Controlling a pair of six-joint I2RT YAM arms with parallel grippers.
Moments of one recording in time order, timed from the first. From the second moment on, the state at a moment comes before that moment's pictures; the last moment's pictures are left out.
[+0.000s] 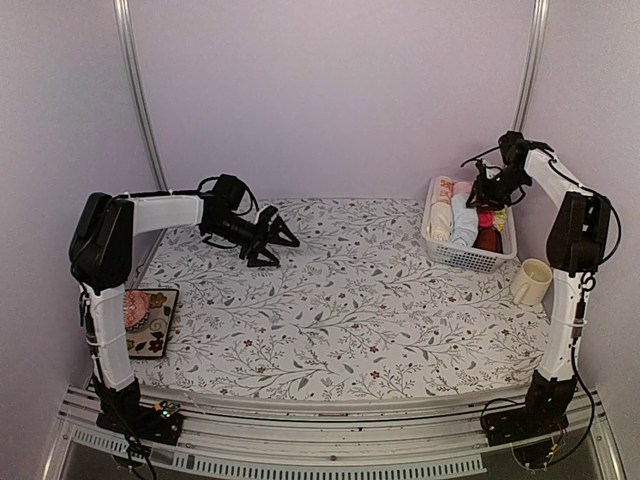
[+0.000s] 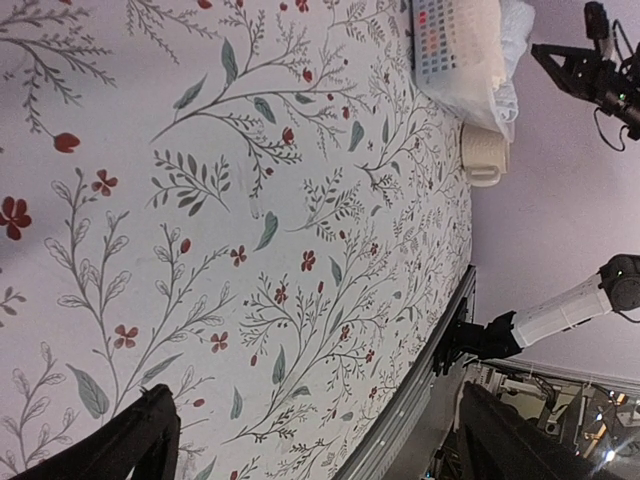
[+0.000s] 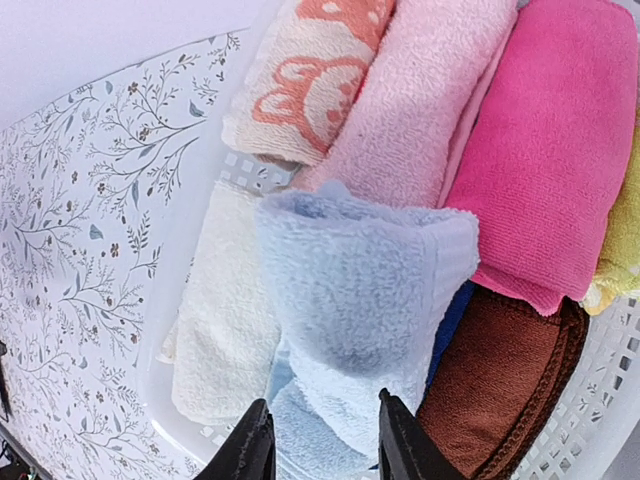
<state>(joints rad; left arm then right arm) -0.37 2.05 1.53 -0.50 0.82 -0.47 -0.05 2.20 2.17 -1.08 -0.34 0.03</state>
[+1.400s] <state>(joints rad) -0.35 2.05 1.60 -0.55 0.74 -0.45 0.09 2.33 2.21 -1.04 -0.04 -0.01</state>
